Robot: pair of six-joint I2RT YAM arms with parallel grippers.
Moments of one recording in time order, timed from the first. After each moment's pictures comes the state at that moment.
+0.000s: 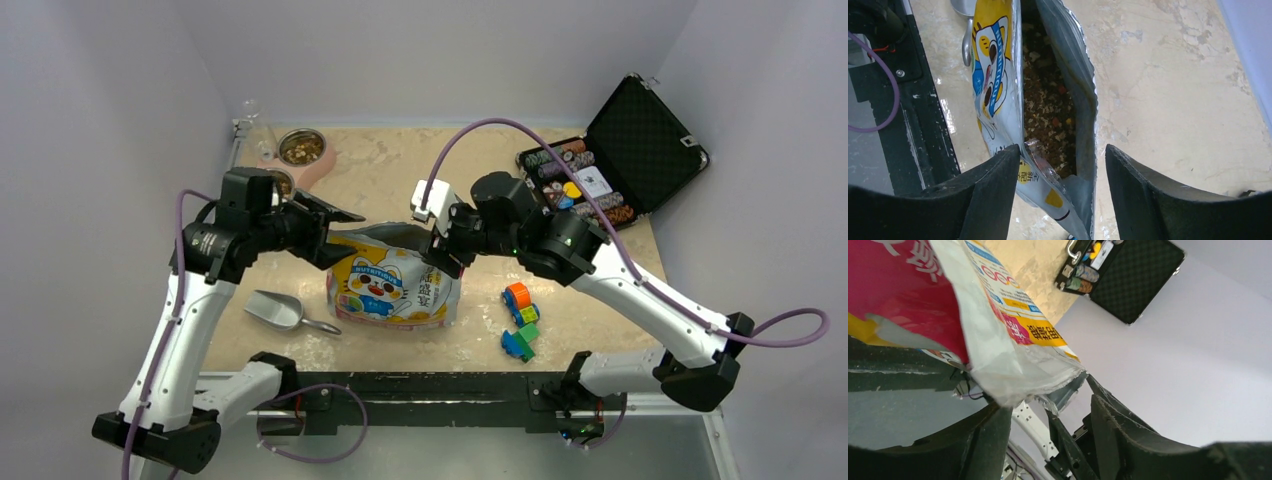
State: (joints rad) left arm -0.23 0.99 1.32 -1.08 0.46 -1.51; right arm 0.96 1.26 1.46 -0.74 -0.12 -0.28
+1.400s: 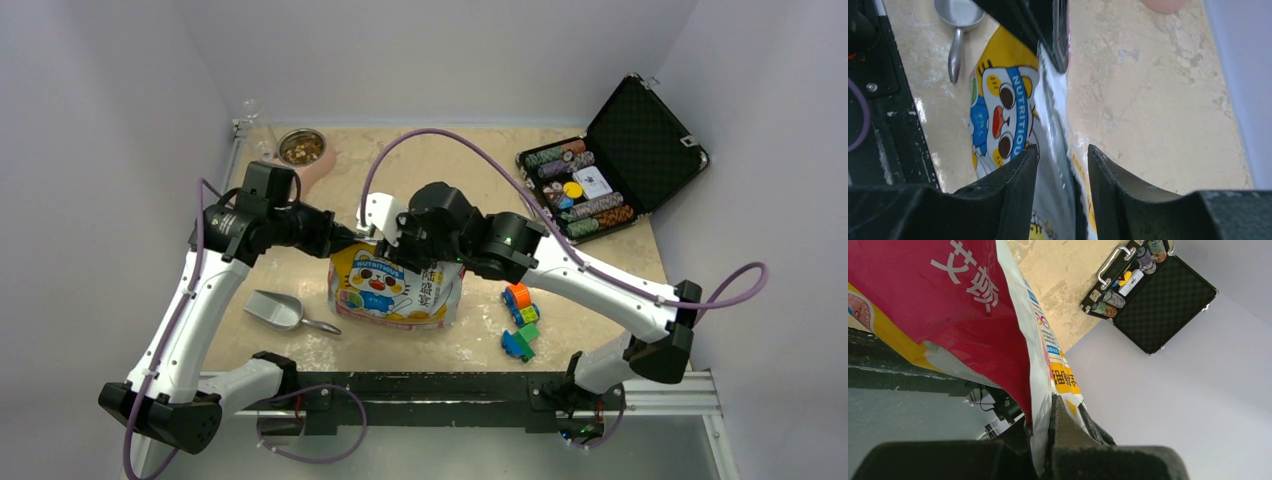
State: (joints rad) left arm -0.30 1.10 1.32 -1.12 0.37 -1.53; right arm 1.10 1.44 1.55 -0.69 0.04 -0.31
